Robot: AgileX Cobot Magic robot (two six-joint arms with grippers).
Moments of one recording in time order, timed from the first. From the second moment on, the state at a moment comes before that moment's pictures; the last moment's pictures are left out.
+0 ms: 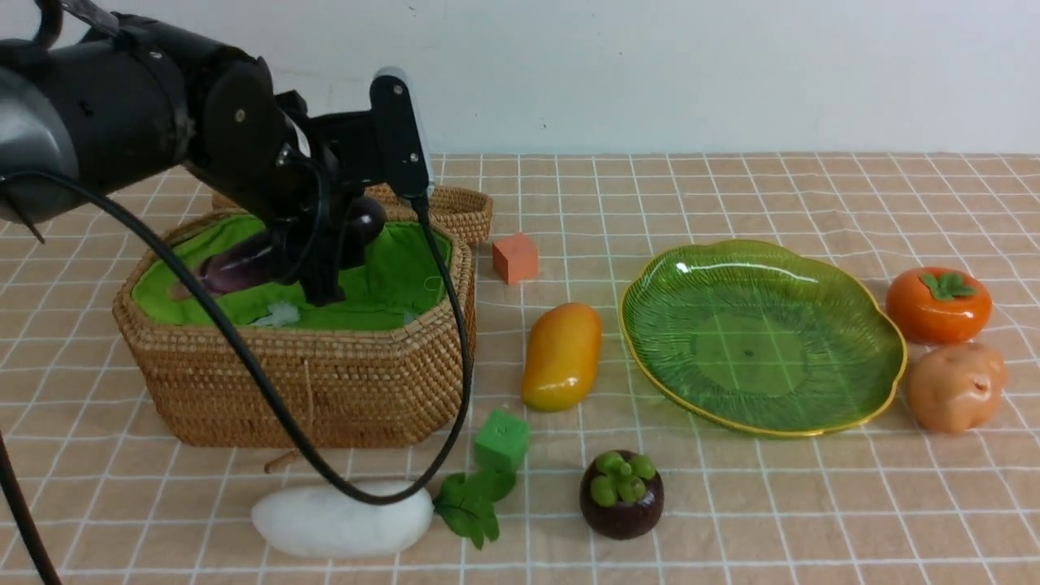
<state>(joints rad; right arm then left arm) 0.36 0.52 -1.04 0.43 1.06 -0.23 -0.32 1.76 -1.46 0.16 0.60 0.92</state>
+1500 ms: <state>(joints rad) 0.36 0.52 -1.04 0.43 1.11 -0.28 -0.57 1.48 -0.93 0.00 0.69 0.62</state>
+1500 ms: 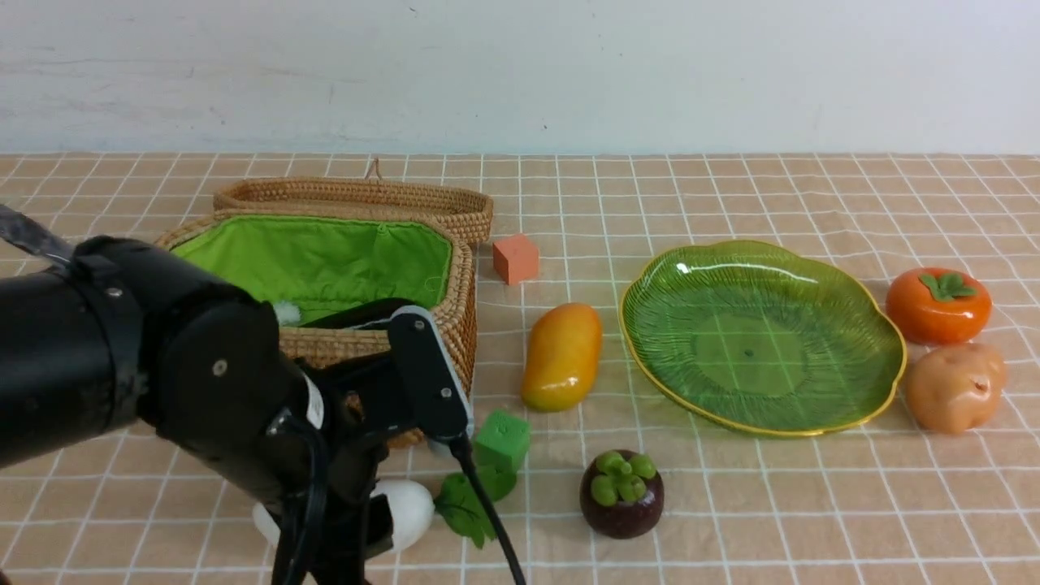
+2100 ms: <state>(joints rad) 0.36 0.52 -1.04 0.46 1.12 -0.28 -0.57 1.73 -0.93 0.14 0.55 0.57</state>
